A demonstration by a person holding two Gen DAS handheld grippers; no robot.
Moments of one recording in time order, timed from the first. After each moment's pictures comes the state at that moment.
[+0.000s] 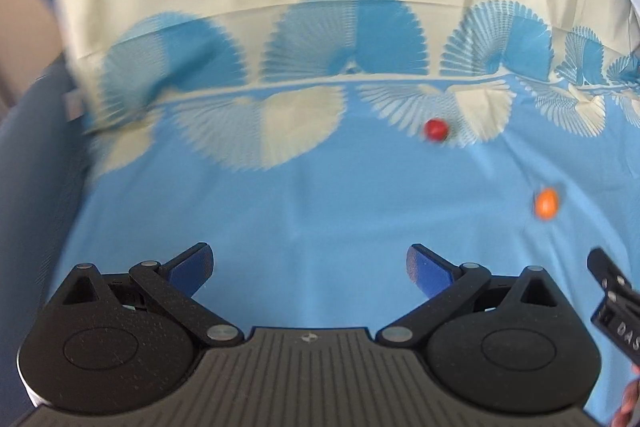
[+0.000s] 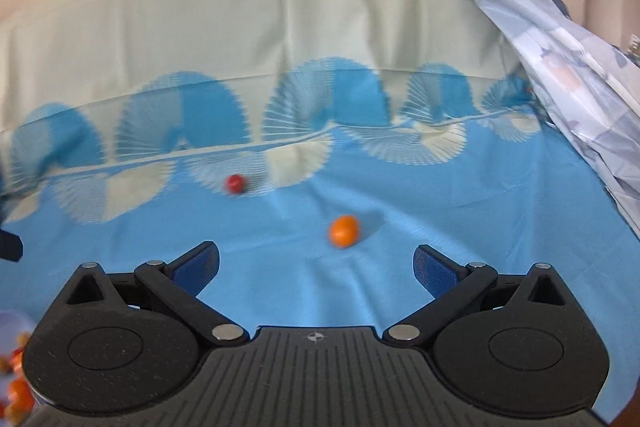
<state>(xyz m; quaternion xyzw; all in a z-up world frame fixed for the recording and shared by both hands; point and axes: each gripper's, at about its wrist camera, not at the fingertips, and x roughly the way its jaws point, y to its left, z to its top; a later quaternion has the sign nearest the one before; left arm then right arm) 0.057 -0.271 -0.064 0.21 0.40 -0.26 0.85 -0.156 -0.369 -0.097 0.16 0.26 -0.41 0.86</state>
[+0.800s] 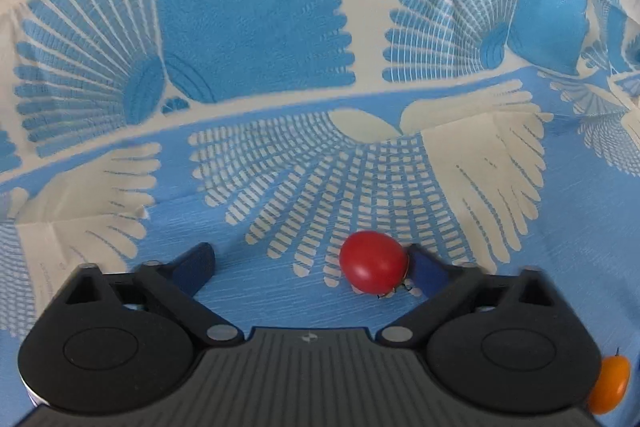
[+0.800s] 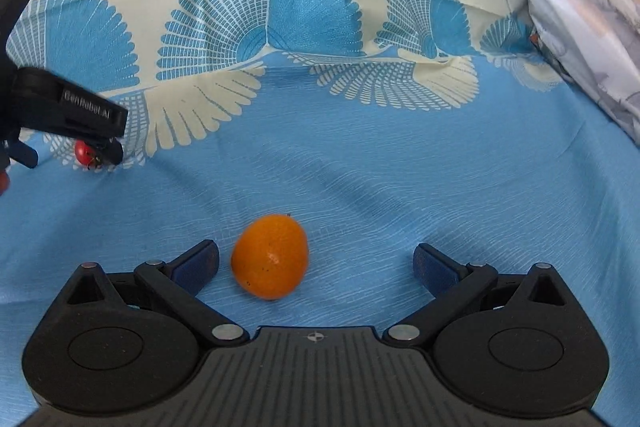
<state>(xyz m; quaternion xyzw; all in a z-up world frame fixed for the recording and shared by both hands) 0.169 -0.480 -0.207 0.22 0.40 -0.34 0.82 -0.069 -0.489 -0.223 0.16 0.31 -0.45 0.82</state>
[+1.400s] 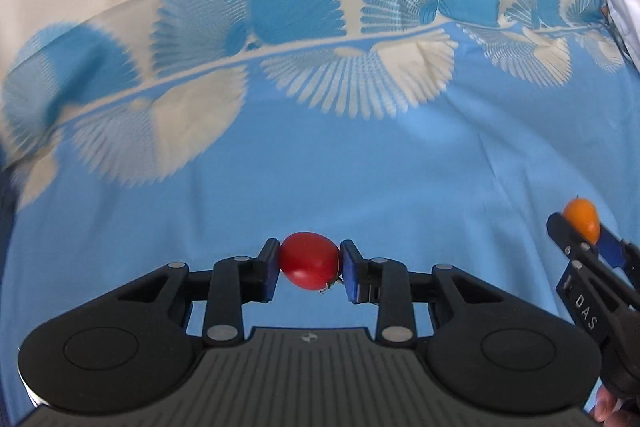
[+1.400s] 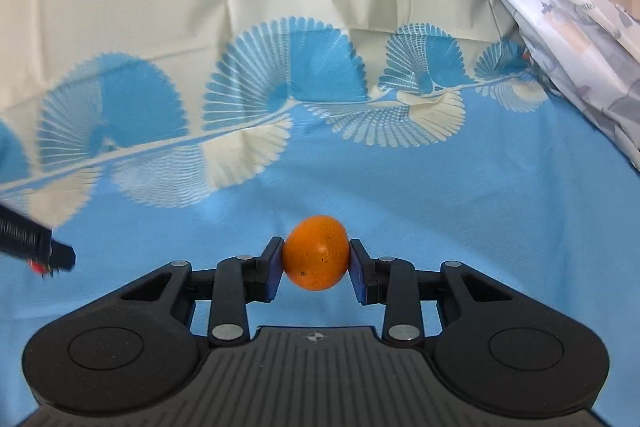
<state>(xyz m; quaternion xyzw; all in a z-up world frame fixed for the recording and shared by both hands) 0.027 -0.318 -0.102 0.25 0.43 -0.32 0.81 -0.132 -0.411 -0.137 0.19 0.27 -0.41 0.85</state>
